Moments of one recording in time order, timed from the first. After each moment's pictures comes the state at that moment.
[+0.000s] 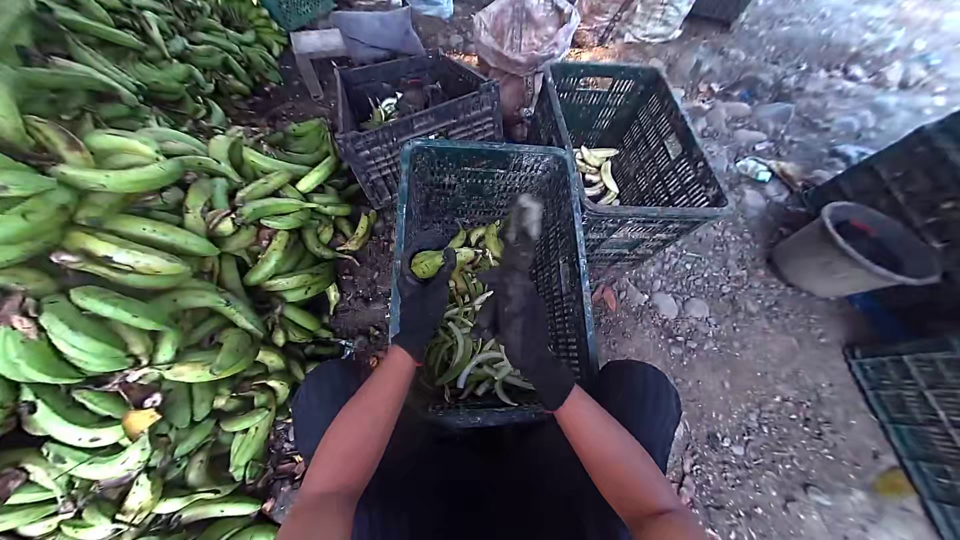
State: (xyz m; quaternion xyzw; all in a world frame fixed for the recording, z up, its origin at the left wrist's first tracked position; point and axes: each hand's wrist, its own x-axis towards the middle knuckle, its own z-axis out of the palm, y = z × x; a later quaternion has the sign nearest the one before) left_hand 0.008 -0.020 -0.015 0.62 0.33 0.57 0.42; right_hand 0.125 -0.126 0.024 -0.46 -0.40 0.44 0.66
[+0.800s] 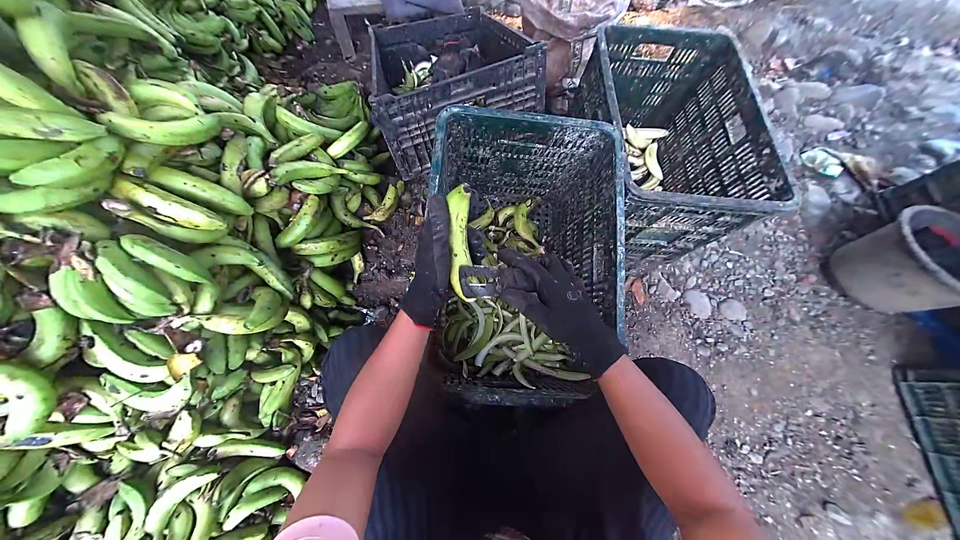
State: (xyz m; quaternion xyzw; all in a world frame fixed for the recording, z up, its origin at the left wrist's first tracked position) left_hand -0.004 -0.001 0.015 0.43 0.32 0.48 0.70; right_hand 0.179 -0.111 -0.003 -0.65 -0.70 0.18 0.24
